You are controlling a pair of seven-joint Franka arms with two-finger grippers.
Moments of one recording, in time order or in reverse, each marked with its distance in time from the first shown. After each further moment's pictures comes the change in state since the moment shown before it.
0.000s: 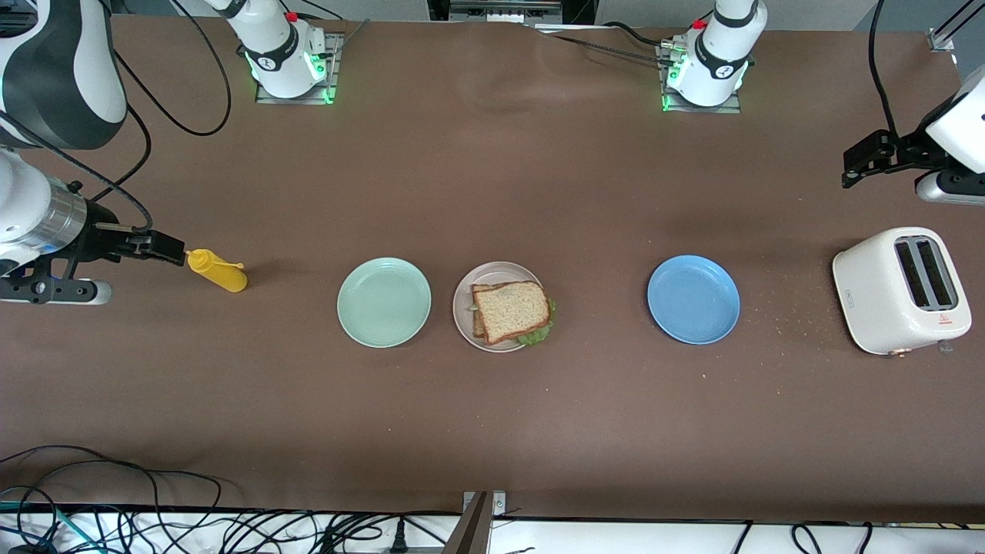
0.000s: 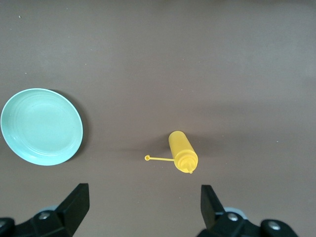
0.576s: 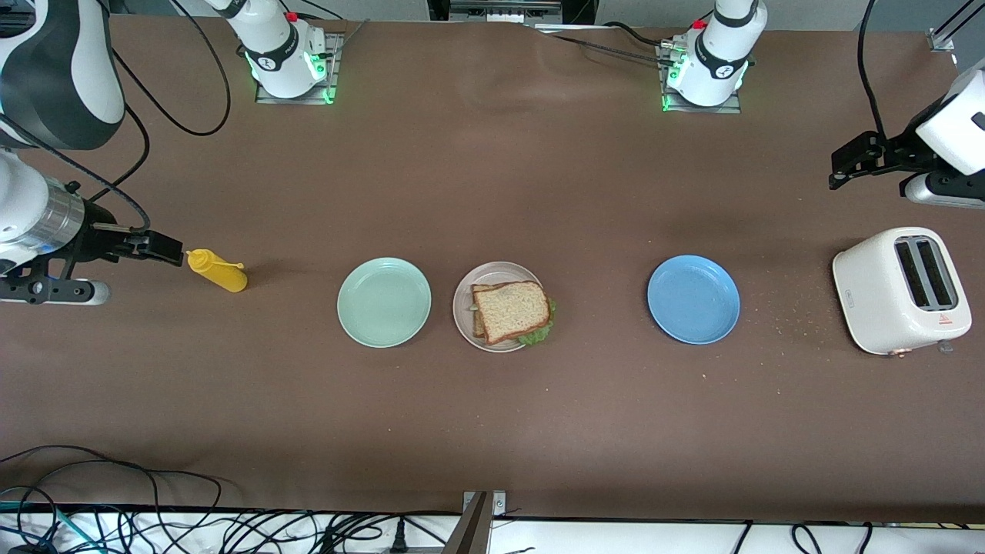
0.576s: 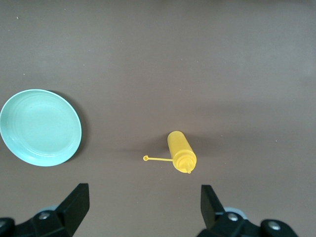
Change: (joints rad) left arm -0.030 0.012 0.027 0.000 -0.026 0.004 0.008; right arm -0.001 0.000 -0.005 0.000 0.000 0.000 0.001
